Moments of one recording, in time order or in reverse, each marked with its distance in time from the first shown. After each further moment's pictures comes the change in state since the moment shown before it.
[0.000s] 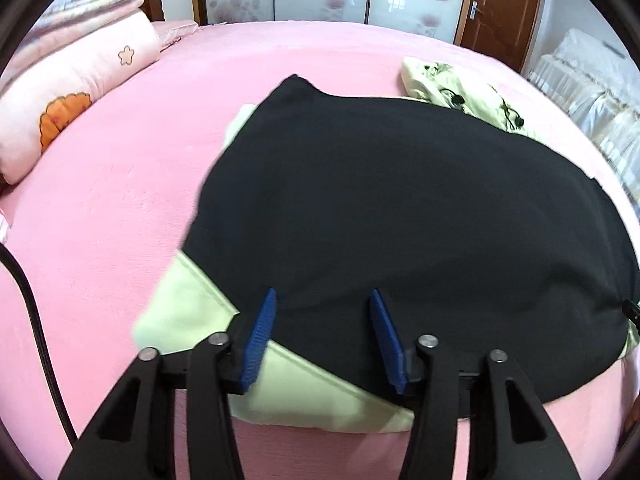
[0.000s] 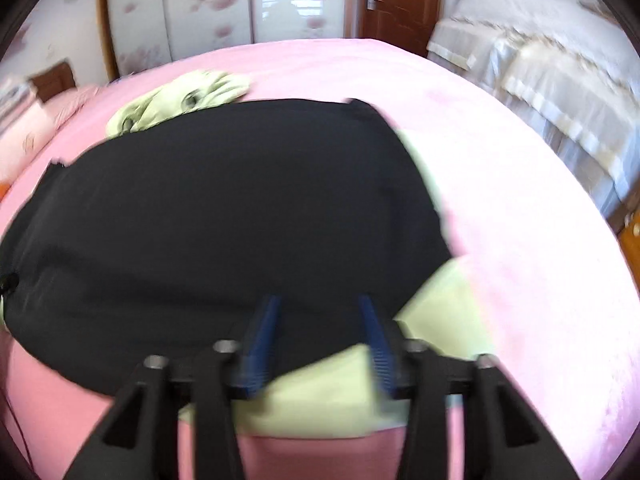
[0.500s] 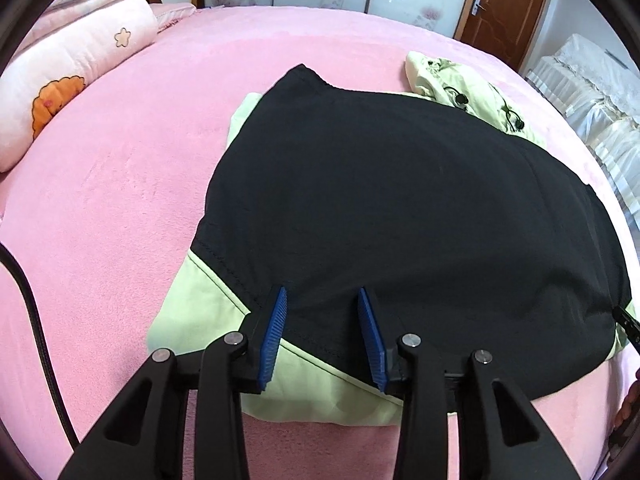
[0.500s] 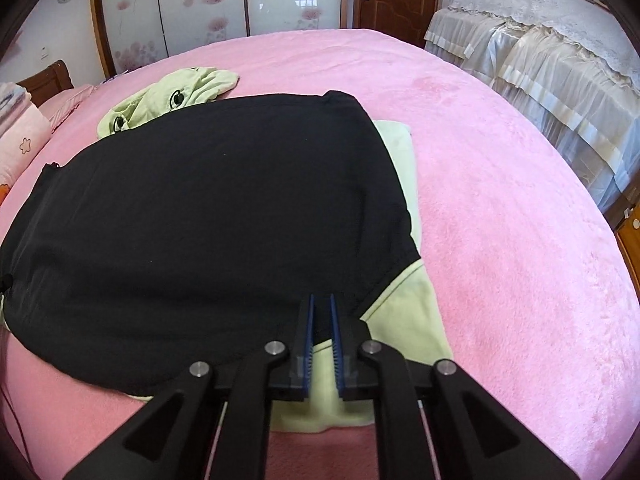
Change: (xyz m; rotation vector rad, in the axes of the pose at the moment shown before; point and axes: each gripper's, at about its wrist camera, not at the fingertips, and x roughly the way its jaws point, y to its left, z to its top) left arm 0.004 0.007 0.013 -0.017 0.067 -0.037; right arm 0.001 -0.003 0.004 -0.009 0.039 -0.024
